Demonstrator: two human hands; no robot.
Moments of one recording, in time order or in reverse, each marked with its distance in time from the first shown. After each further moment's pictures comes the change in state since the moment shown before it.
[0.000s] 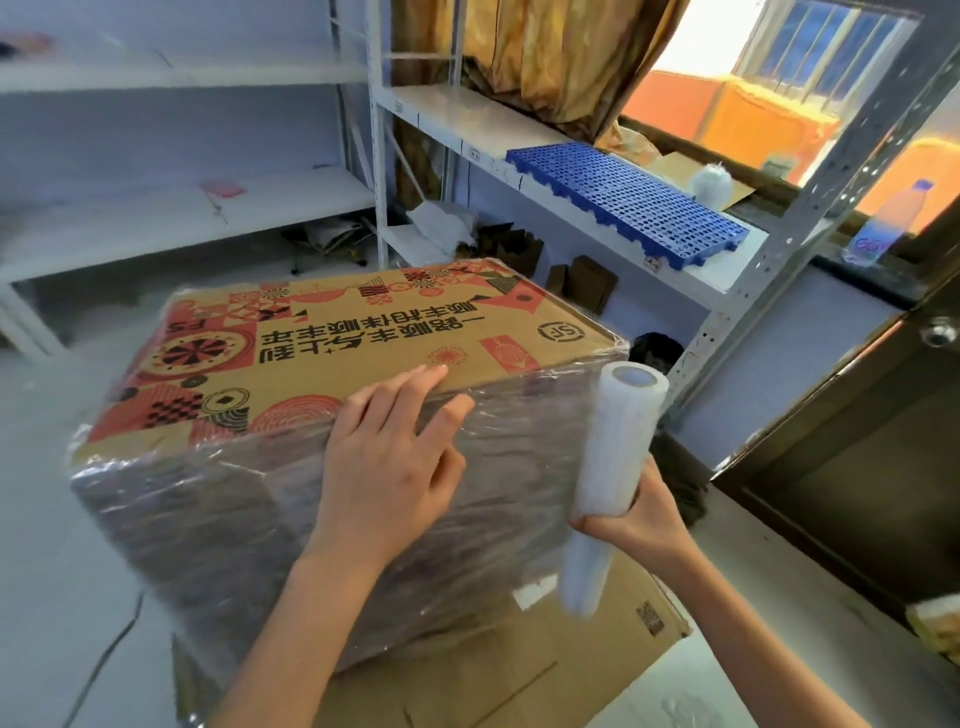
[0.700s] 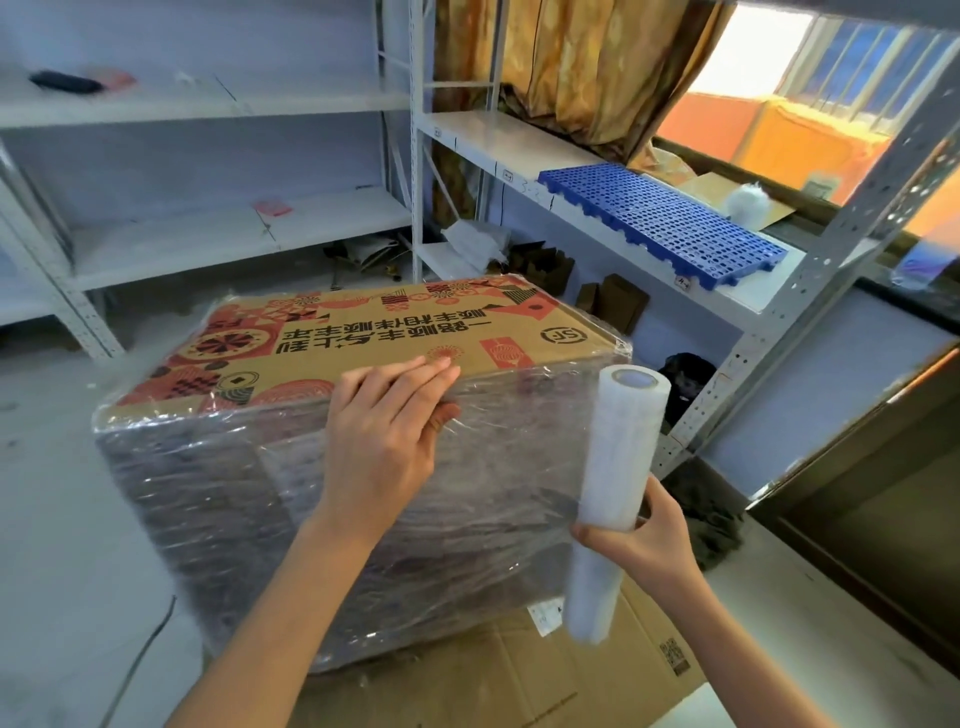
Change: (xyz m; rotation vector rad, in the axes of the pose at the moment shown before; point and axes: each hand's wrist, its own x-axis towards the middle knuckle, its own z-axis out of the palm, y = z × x) left_hand 0.011 -0.017 -0.001 -0.033 0.233 -0.010; right_hand -0.010 -0.013 0.013 0.141 0.056 0.009
